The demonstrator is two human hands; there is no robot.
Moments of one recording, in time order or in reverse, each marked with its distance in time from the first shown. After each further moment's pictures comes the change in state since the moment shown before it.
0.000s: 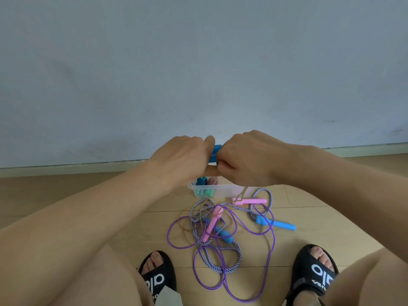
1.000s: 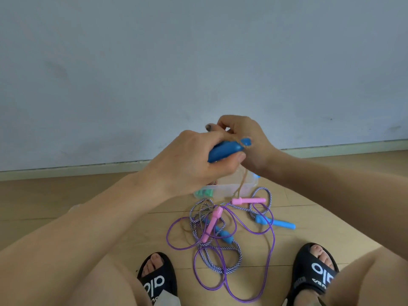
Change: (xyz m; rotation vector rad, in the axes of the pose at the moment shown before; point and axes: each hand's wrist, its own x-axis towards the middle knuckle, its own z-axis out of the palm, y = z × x) left_hand -0.021 0.017 -0.029 -0.816 0.264 0.085; right_hand 0.029 0.016 0.030 1.005 0.484 0.379
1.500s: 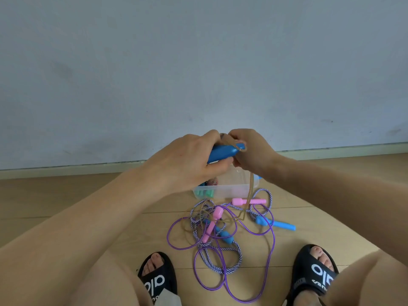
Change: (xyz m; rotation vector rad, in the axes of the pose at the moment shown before) left_hand 0.000 -0.011 -0.003 0.262 -0.123 -0.112; right_hand -0.001 0.017 0.003 -0.148 -0.113 0.201
